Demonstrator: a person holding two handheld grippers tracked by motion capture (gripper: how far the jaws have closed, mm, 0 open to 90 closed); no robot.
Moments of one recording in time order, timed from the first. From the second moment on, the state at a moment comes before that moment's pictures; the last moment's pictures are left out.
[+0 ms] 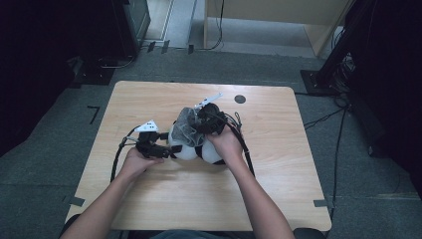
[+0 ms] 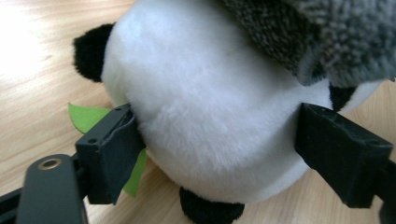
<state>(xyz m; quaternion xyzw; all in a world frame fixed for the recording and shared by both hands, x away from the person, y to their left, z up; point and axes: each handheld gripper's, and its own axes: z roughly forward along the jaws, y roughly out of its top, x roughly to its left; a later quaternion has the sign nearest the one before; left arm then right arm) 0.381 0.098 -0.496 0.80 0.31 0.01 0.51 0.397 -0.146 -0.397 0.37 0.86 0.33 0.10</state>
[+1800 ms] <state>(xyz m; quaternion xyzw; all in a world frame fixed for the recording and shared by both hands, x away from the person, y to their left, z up) 0.369 0.084 -0.504 0.81 0.30 0.06 0.50 0.404 -0.154 -0.388 0.39 0.85 0.34 0.08</state>
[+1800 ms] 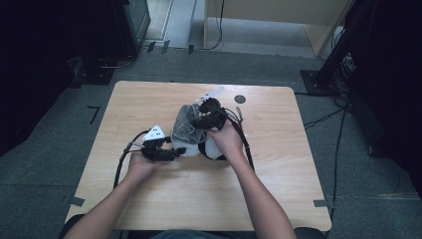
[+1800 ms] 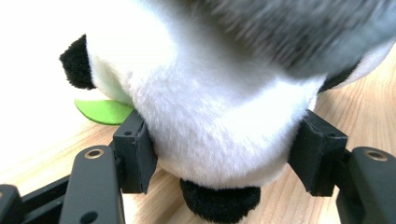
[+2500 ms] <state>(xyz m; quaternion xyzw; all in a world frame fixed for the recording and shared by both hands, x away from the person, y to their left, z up) 0.368 0.082 -0.503 0.81 0.31 0.06 0.50 0.379 -0.267 -0.379 0.47 0.79 0.38 0.11</state>
